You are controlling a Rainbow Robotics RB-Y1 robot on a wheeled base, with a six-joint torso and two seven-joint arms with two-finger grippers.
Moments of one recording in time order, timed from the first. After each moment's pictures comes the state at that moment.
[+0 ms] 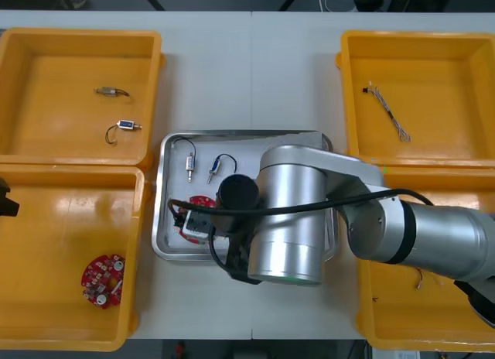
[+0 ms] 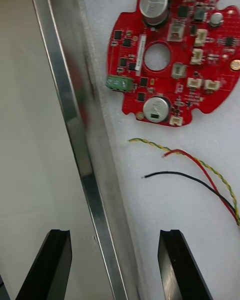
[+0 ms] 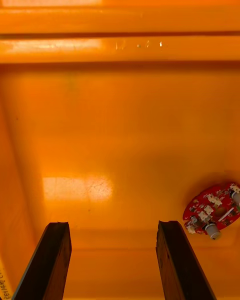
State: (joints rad) right arm -0.85 -0.46 1.06 -2.02 -0.65 1.63 1.44; left arm -0.09 0.80 0.37 -2.15 0.86 1.91 -1.36
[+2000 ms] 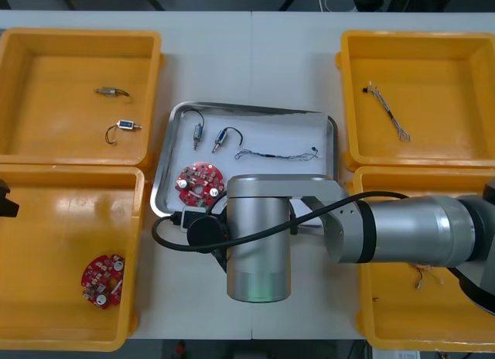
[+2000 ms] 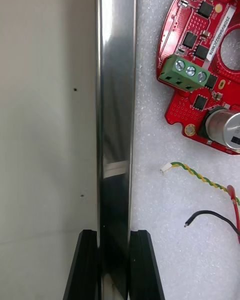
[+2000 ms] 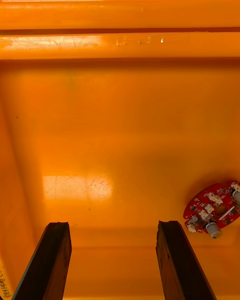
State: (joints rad) right arm -0.99 -0.42 1.26 -1.87 -0.43 1.55 1.47; left arm -0.09 0.80 0.37 -2.15 0.86 1.91 -1.36
